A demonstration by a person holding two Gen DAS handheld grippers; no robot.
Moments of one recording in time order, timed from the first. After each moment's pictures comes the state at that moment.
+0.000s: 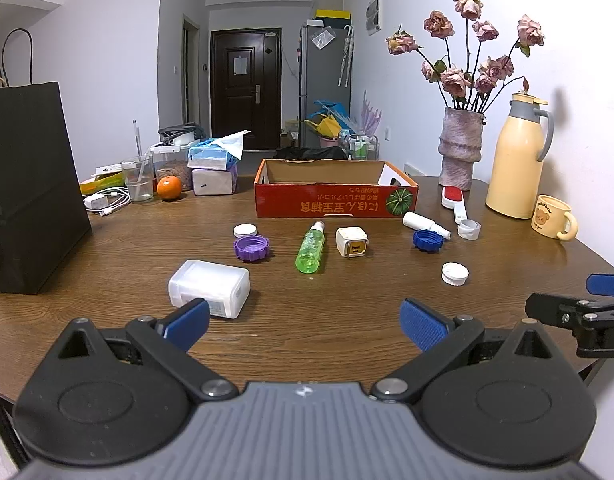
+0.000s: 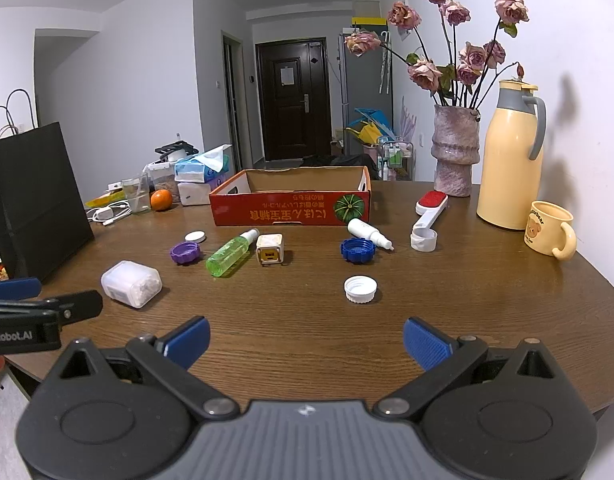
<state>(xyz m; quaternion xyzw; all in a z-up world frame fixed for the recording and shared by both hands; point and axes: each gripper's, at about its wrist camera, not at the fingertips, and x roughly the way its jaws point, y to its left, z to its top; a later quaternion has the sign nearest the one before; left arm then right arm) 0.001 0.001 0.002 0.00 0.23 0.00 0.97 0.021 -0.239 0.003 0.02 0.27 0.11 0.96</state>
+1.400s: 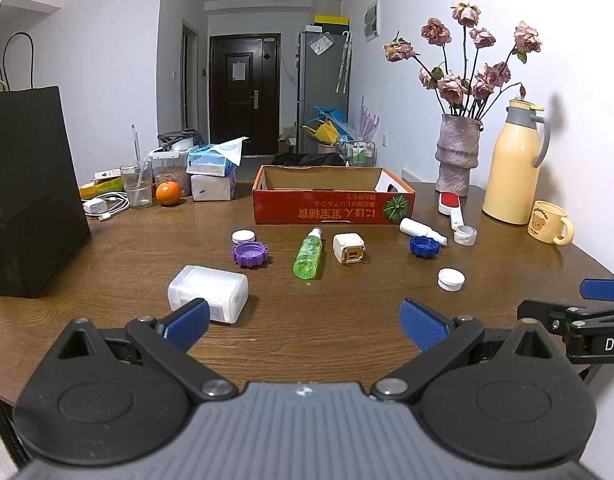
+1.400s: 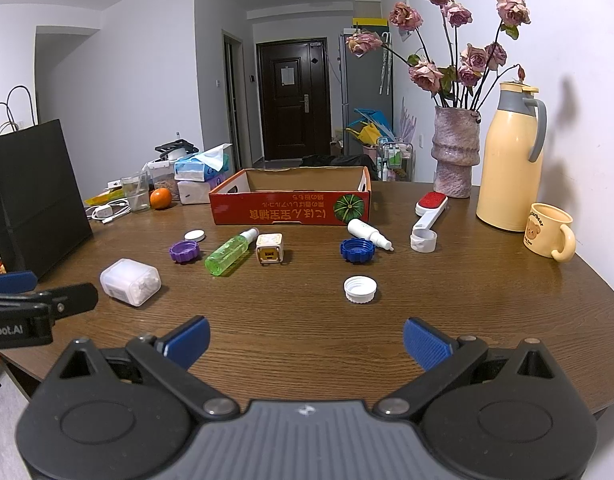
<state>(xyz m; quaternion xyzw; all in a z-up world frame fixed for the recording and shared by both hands) 0.002 -0.005 0.011 0.00 0.23 0.00 0.97 0.021 -0.239 0.002 0.02 0.27 0.11 0.96</state>
